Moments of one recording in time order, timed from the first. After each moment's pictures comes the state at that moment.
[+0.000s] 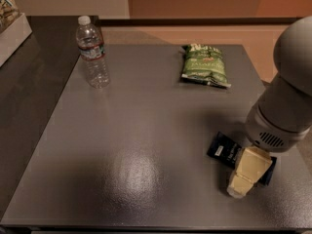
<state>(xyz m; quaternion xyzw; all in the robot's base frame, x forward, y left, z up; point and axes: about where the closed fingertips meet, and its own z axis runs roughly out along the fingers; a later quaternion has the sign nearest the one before) 0.377 -0.196 0.837 -0.49 0.87 0.00 0.06</state>
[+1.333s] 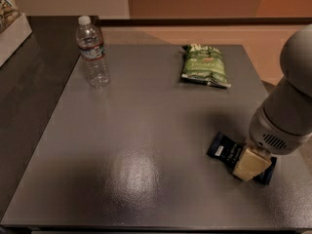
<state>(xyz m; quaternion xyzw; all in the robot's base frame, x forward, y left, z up) 0.374 -0.206 0.826 -0.46 0.89 0.01 0.06</state>
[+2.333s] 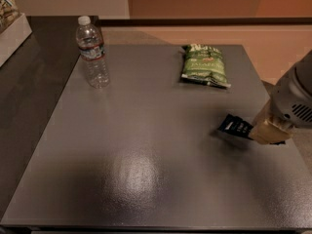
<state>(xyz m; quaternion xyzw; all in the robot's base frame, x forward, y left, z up) 0.388 -0.208 0.900 -0.47 0.87 0.01 0.13</state>
